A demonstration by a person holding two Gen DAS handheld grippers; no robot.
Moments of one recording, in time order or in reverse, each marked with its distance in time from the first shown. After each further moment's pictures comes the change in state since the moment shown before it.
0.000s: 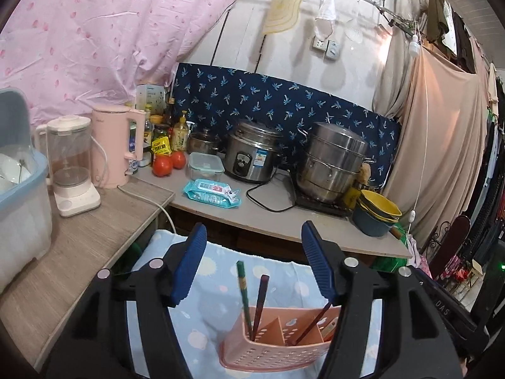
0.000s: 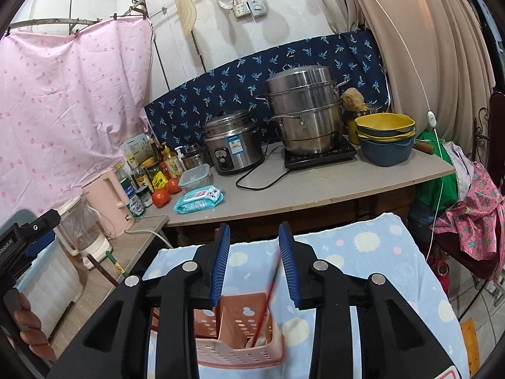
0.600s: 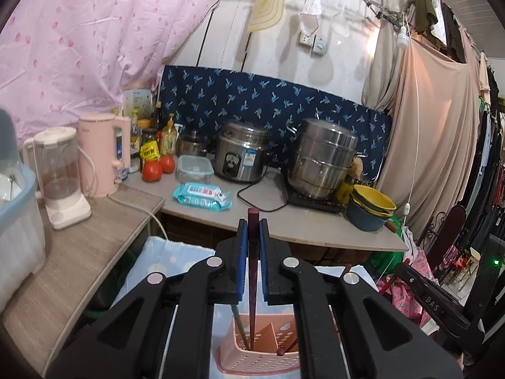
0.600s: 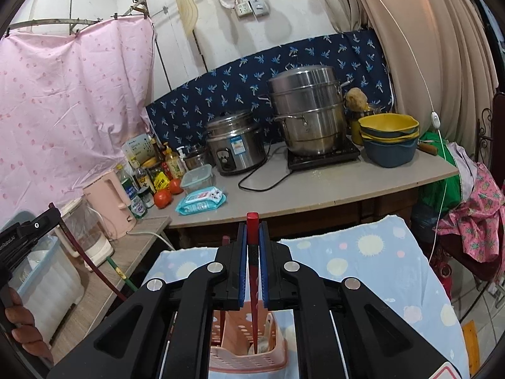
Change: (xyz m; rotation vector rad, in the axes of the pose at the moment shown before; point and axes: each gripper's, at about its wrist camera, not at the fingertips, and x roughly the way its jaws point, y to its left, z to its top) left arm 0.015 -0.013 0.010 0.047 0.016 -0.033; right arm 0.009 0.001 0.005 0.003 0.011 0.008
